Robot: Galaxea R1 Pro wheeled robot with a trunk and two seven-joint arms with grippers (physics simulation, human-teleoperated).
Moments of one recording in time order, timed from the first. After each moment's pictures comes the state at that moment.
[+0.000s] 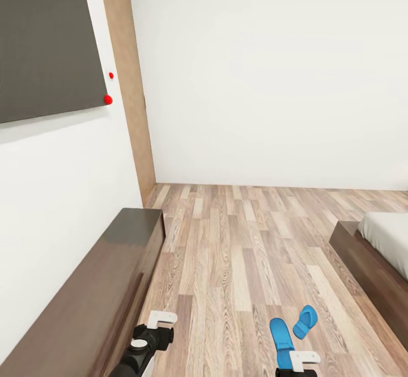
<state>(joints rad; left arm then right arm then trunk) -0.27 -0.10 -0.20 -0.85 0.02 0.35 0.20 -0.36 -0.02 0.03 -0.29 0.01 -0.02 -0.20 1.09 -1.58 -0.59</state>
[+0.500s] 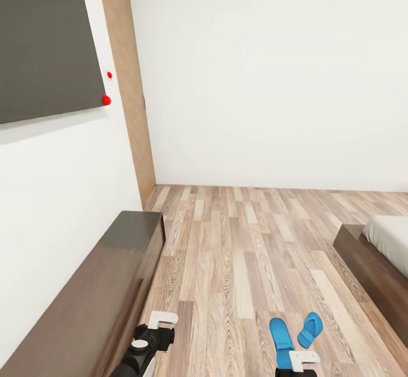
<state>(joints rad) -0.27 -0.10 -0.21 -0.85 0.02 0.35 0.20 -0.36 -0.02 0.03 -0.29 0.01 -0.02 -0.20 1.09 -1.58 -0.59</state>
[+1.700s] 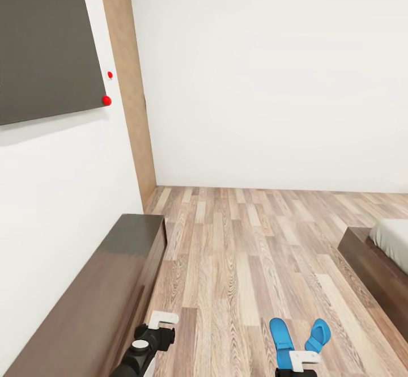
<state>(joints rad) -0.27 -0.10 -0.21 -0.85 0.02 0.35 0.20 -0.36 -0.02 0.03 -0.29 0.01 -0.02 -0.20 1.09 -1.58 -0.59</state>
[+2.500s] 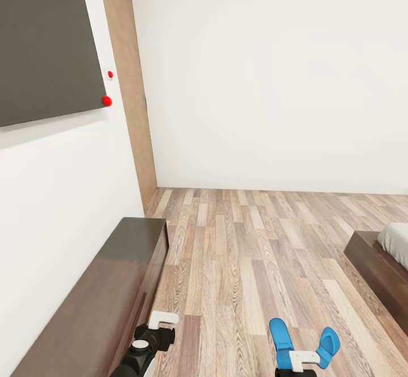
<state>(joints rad) -0.27 -0.10 -0.22 -0.85 0.02 0.35 0.20 -0.36 -0.02 0.03 -0.29 0.01 -0.02 -0.20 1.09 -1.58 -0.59</state>
